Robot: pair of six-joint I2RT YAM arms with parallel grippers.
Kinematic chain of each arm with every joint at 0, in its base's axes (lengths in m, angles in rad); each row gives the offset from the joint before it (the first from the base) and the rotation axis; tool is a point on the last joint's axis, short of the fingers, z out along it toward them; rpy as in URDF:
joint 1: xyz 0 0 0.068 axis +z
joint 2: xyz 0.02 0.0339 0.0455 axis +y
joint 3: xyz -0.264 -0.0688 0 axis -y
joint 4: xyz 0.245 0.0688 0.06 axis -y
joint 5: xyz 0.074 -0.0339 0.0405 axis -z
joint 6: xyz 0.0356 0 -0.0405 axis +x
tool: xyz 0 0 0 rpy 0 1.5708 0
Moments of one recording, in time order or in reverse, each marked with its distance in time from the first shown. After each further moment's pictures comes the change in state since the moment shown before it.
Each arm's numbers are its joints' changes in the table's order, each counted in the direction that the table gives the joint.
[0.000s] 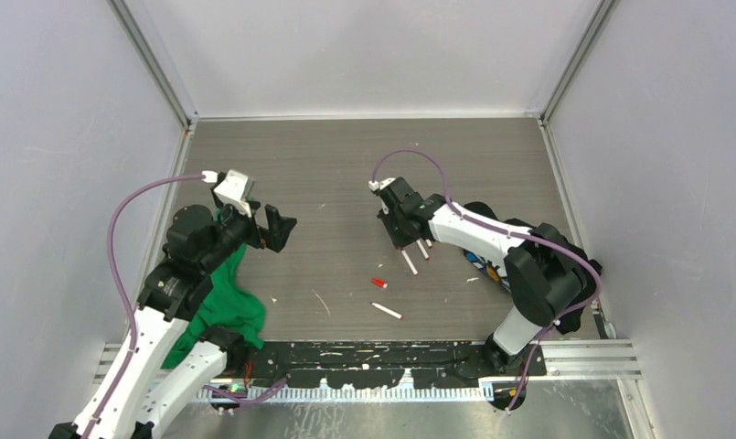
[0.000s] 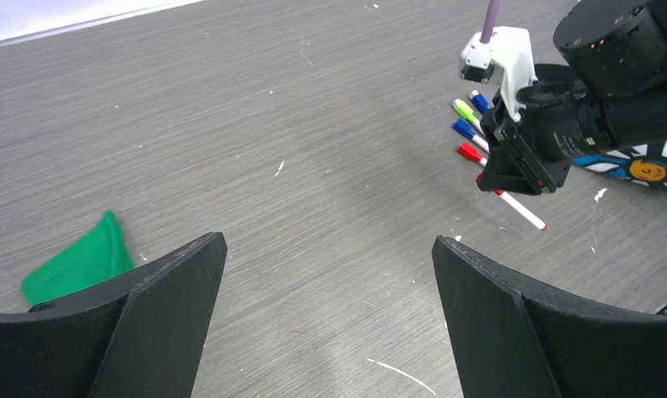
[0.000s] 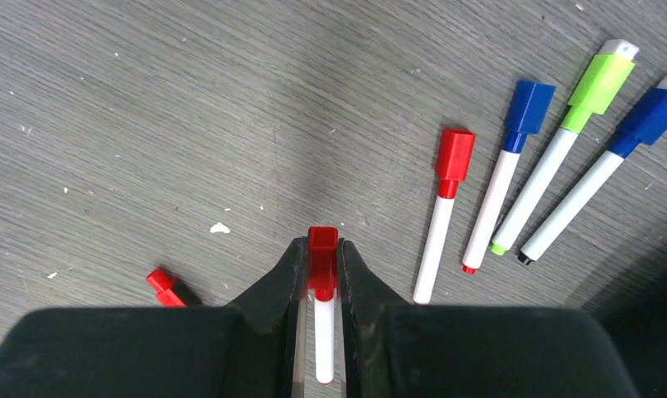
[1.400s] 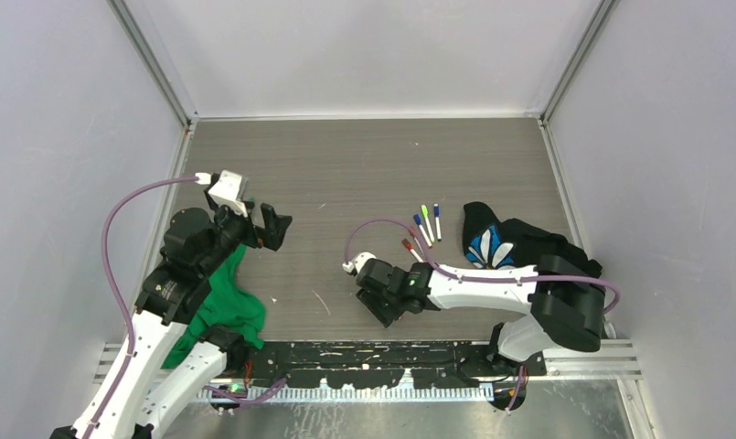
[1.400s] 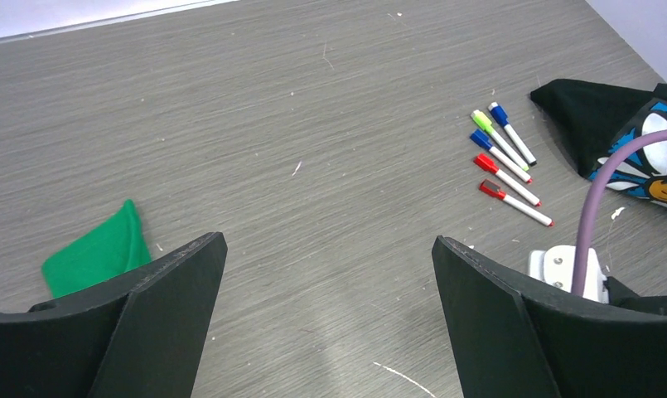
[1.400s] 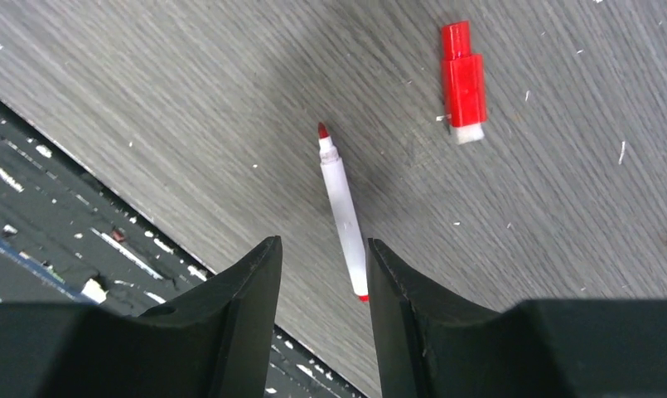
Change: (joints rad) left arm 0.000 -0.026 -0.001 -0.010 -0.086 -0.014; right arm 0.477 -0.191 -0.302 0.021 -0.013 0.156
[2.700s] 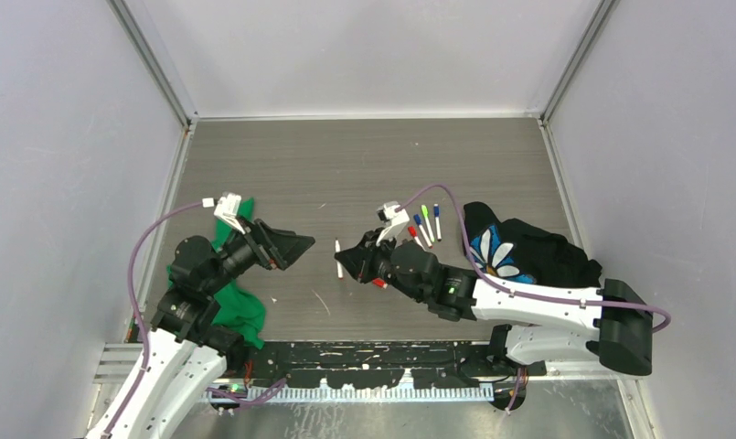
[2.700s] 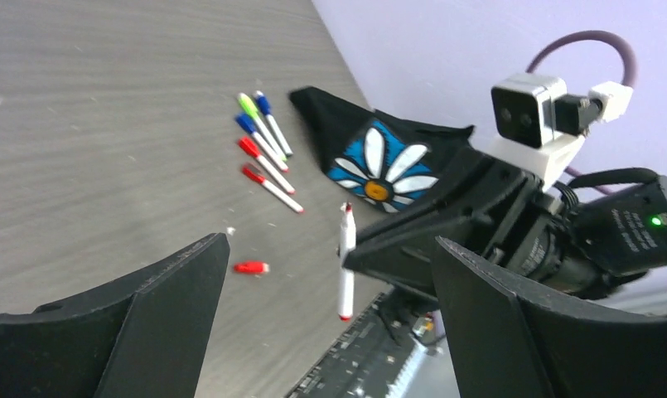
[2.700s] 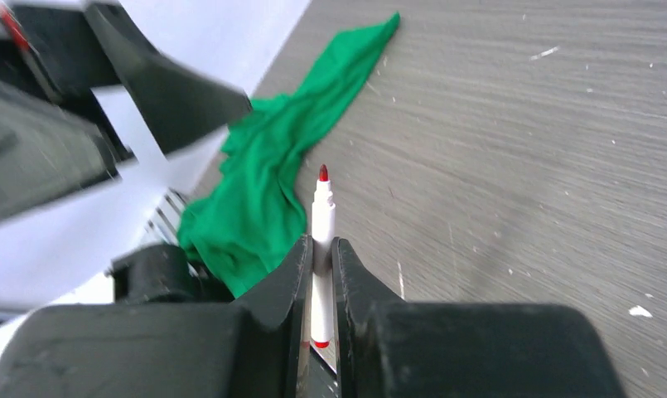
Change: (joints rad) left arm 0.000 -0.149 -0.255 0.260 0.319 -0.598; right arm 0.018 -0.298 -0.077 0.688 0.217 0.354
